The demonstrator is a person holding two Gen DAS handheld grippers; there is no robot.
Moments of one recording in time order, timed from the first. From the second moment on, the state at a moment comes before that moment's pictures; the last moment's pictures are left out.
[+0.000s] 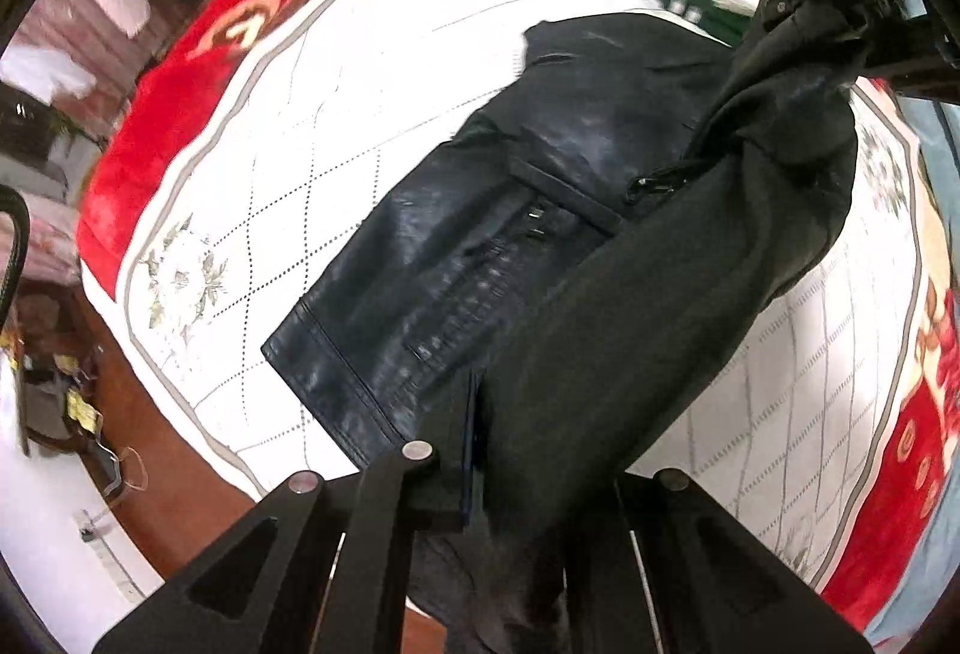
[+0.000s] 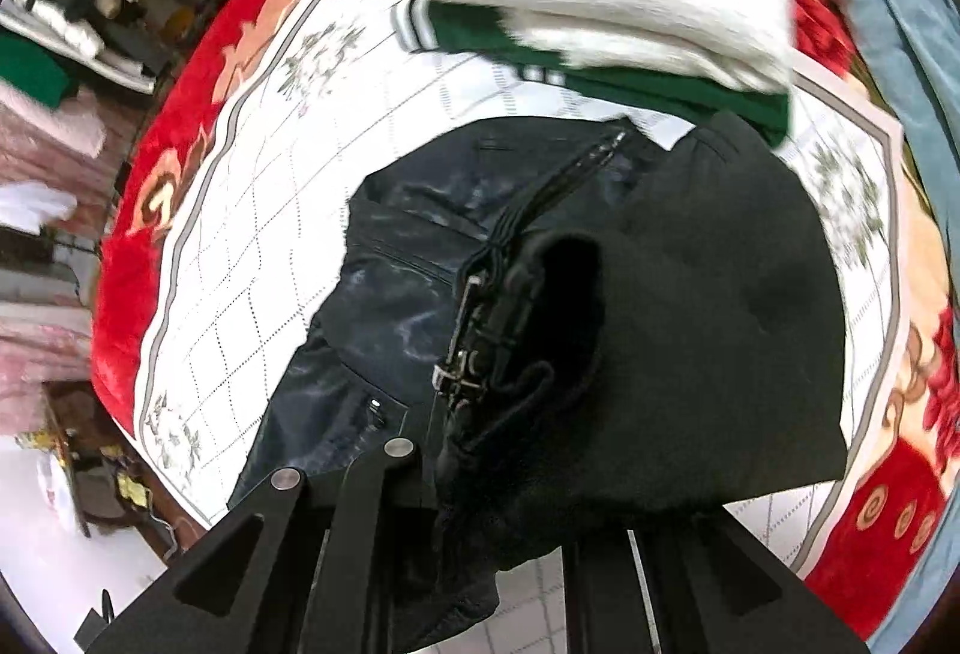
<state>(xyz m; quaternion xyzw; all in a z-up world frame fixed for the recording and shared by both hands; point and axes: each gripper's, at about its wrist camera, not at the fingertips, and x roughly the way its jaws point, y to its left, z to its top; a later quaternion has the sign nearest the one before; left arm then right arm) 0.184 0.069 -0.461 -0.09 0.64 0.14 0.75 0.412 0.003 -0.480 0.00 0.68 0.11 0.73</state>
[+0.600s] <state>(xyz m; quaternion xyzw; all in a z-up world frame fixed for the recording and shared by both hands) 0.190 0.190 -0.515 -0.28 0.64 0.14 0.70 0.470 0.053 -0.578 0.19 0.72 0.24 0.62</state>
